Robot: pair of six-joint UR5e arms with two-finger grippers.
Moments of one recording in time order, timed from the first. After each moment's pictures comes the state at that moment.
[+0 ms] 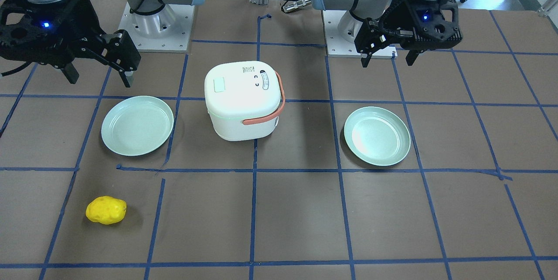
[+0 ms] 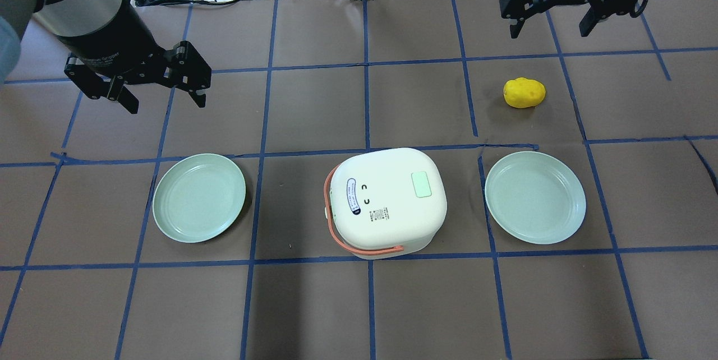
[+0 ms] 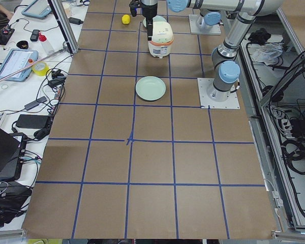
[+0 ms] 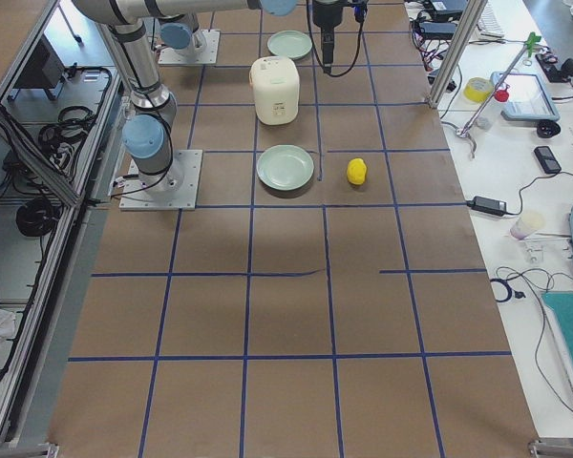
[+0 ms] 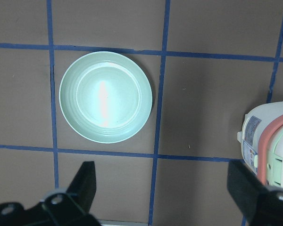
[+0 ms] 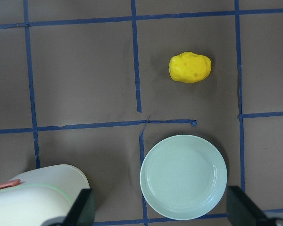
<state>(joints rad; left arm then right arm) -1.55 -1.50 -1.59 -1.62 1.59 -0.05 1.55 -1.52 1.42 -1.57 -1.59 0.03</state>
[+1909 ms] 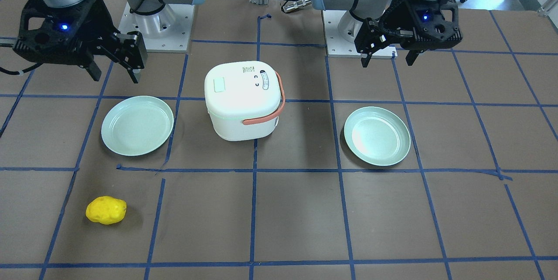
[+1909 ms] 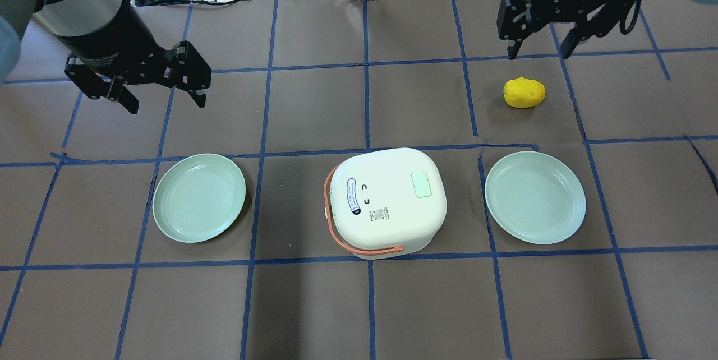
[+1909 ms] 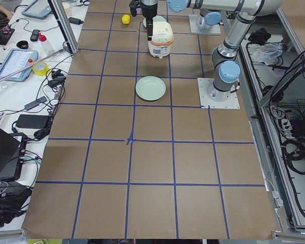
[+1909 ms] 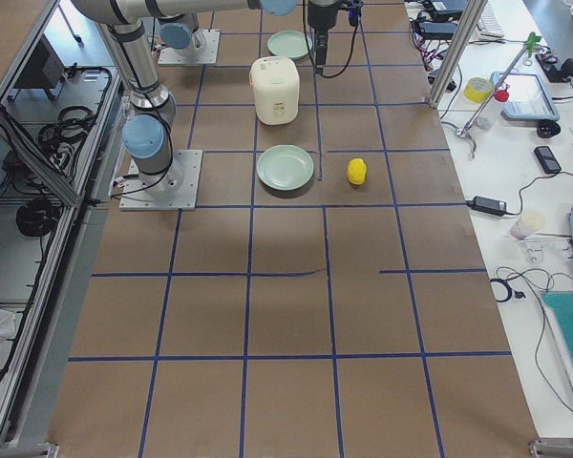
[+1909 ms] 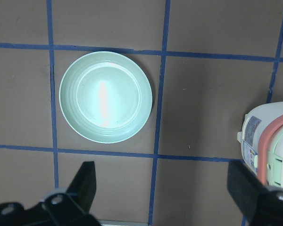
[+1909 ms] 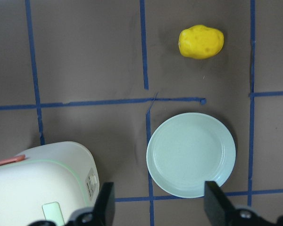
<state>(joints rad) -1.55 -1.50 -1.59 -1.62 1.59 -0.05 1.58 -1.52 1.44 -1.49 -1.58 0.05</state>
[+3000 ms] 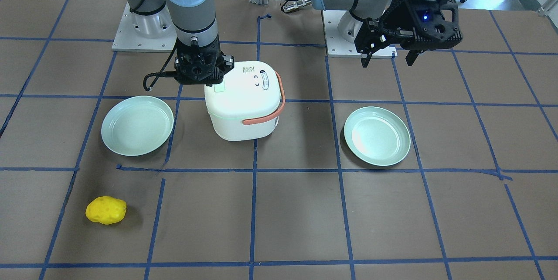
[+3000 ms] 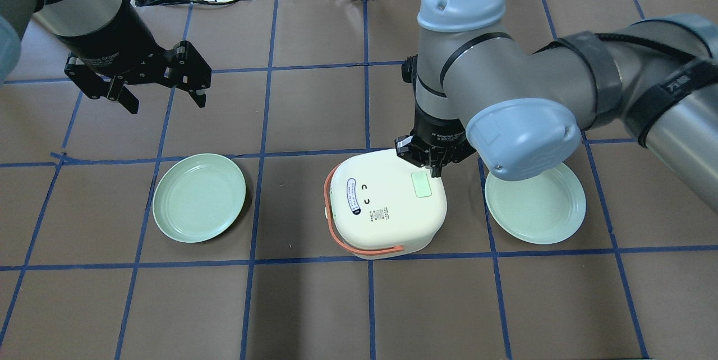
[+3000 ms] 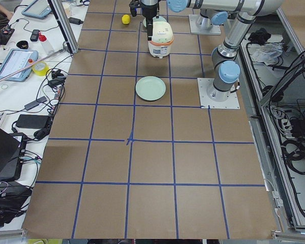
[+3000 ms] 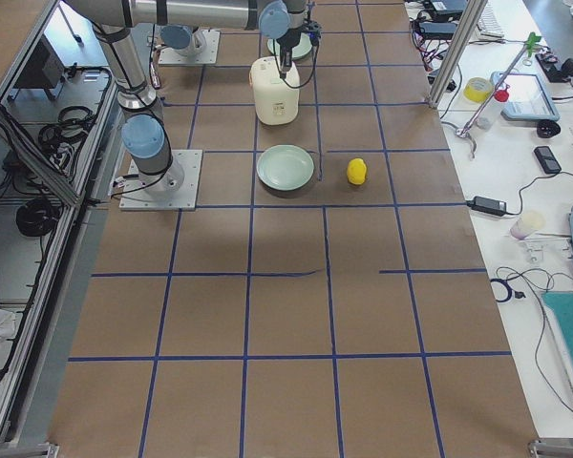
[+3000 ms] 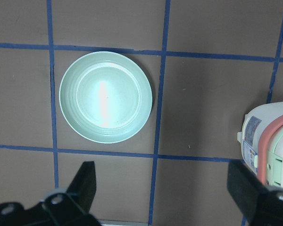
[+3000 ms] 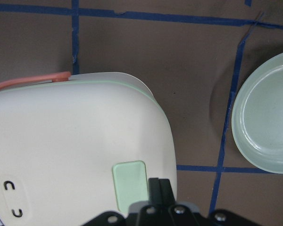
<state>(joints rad) -1.55 -1.50 -1.59 -1.62 1.59 -0.05 1.87 -1.52 1.79 -1.73 -1.57 0.24</state>
